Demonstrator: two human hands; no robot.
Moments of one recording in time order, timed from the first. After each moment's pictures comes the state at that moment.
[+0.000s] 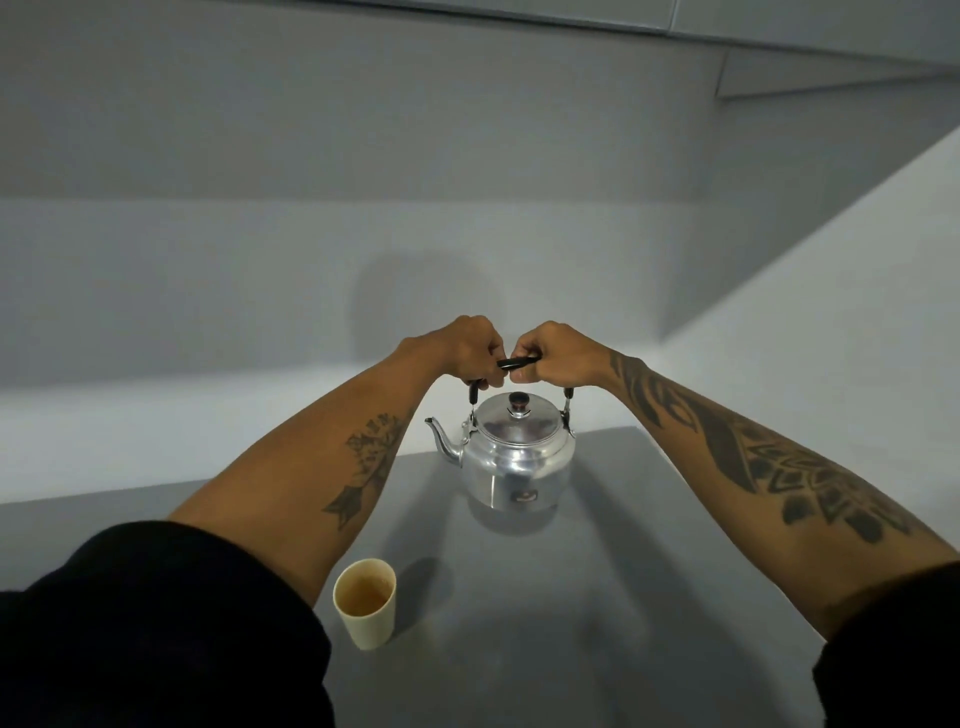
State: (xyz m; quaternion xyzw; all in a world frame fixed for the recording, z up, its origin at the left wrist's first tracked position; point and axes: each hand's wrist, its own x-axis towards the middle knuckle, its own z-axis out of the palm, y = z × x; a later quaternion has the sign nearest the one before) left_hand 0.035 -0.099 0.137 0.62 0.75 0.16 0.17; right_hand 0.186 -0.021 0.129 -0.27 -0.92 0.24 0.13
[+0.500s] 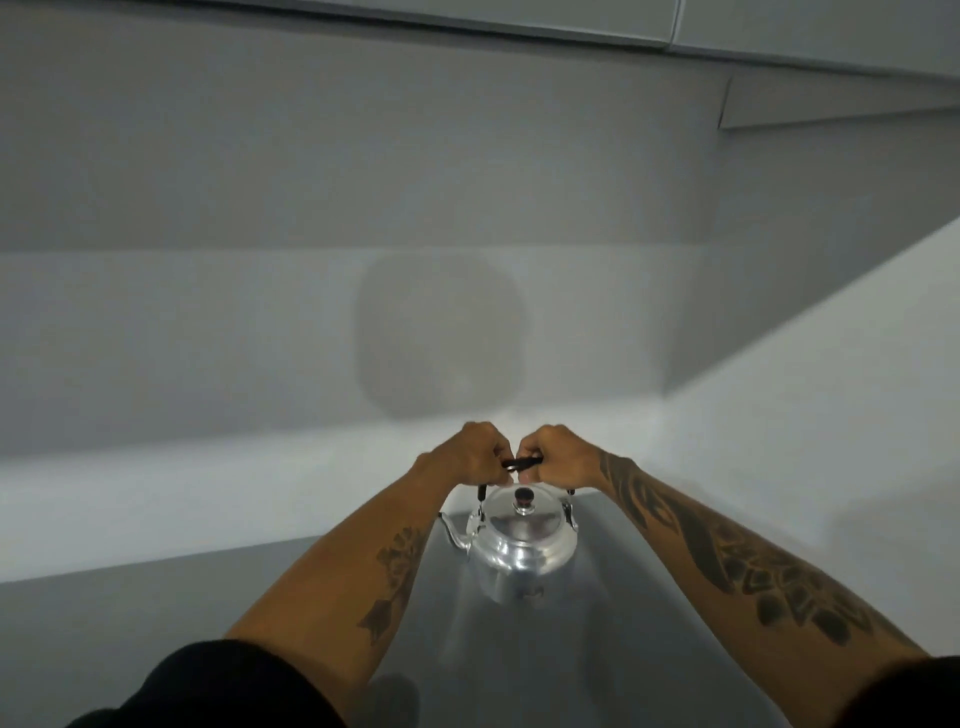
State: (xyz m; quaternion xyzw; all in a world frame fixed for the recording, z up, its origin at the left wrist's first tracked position) left_hand 0.030 0.013 0.048 0.61 0.75 0.17 0.19; right_hand 0.175 0.089 0.053 -0.29 -0.93 0.22 0.06
